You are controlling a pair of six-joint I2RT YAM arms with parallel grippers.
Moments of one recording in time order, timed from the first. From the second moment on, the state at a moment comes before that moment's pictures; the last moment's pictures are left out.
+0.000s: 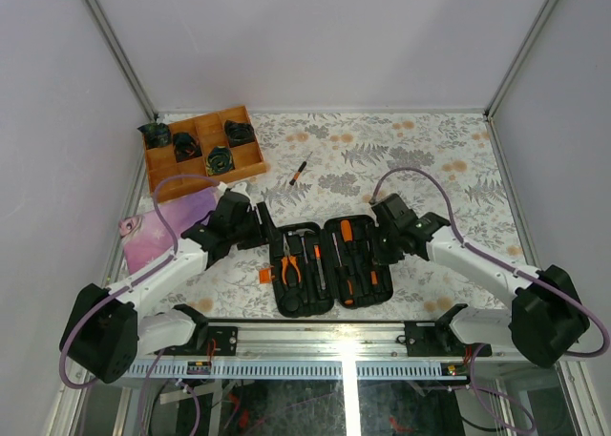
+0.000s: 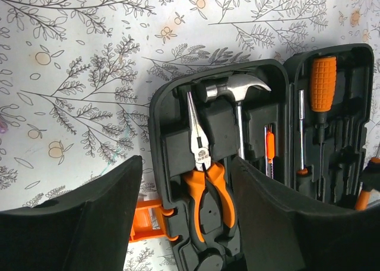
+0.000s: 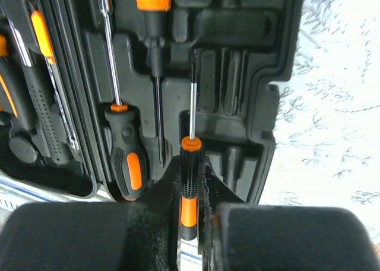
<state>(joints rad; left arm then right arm) -0.49 1.15 0.62 -0.27 0.06 -0.69 0.63 1.25 0.78 -0.65 -0.09 0.52</state>
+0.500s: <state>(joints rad) -0.49 1.15 0.61 -0.24 0.07 -0.69 0.73 1.25 0.73 -0.64 -0.03 0.57</state>
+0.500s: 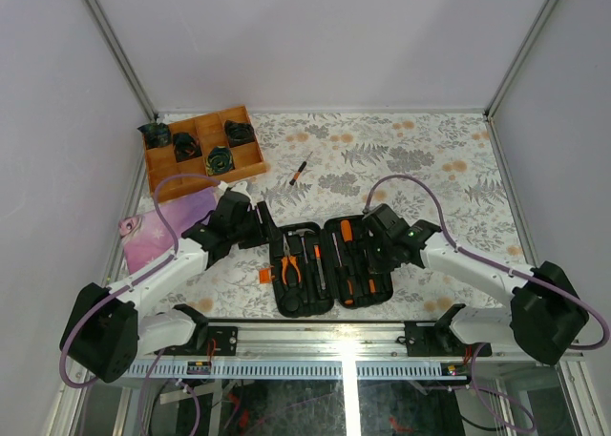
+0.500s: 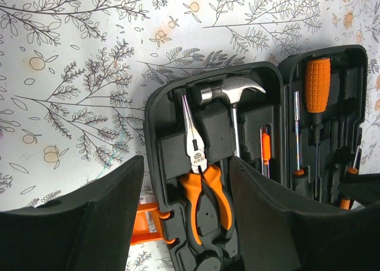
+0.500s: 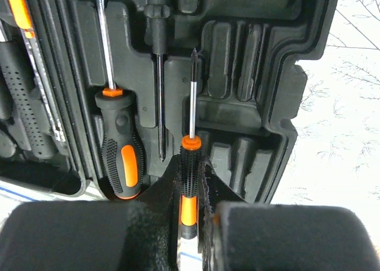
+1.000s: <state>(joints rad) -0.49 1.15 0.61 -0.24 0.07 -0.69 0.76 1.28 0.69 -0.57 0.02 0.59</state>
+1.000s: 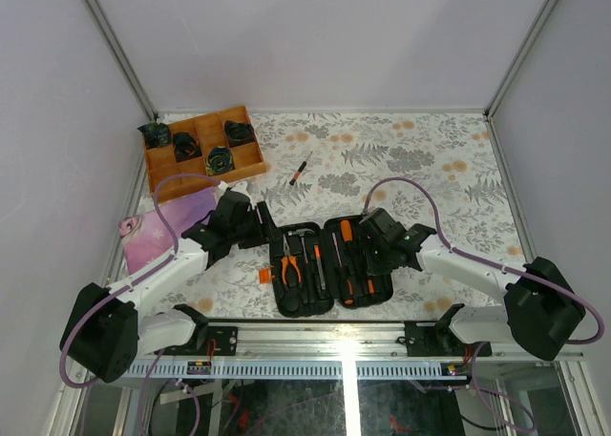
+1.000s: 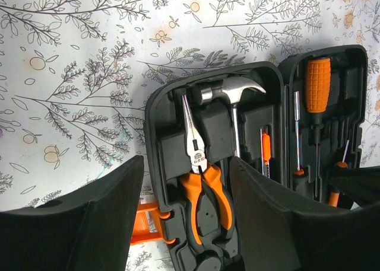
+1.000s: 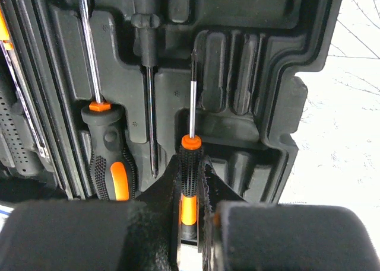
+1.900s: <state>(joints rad) -0.49 1.15 0.61 -0.24 0.07 -0.69 0.77 1.26 0.72 -0.64 0.07 0.59</state>
